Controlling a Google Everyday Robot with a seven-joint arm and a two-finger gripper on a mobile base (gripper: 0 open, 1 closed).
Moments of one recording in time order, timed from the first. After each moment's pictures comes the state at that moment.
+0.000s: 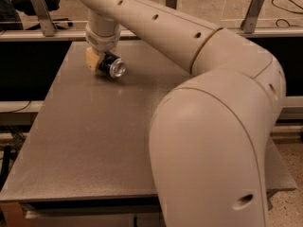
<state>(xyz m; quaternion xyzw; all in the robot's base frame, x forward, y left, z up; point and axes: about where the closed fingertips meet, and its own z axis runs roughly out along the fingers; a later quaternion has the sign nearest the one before) 0.720 0.160 0.854 -0.48 0.85 0.04 0.22</state>
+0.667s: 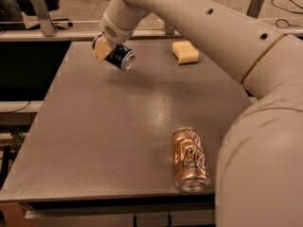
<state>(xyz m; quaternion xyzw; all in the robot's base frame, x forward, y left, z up) 0.693 0.137 0.907 -0.52 0.79 0.11 0.31</state>
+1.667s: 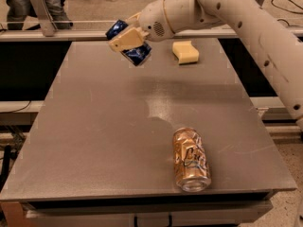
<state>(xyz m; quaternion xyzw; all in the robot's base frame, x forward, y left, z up) 0.646 0.077 0.970 -0.55 0.64 0.31 0.44</state>
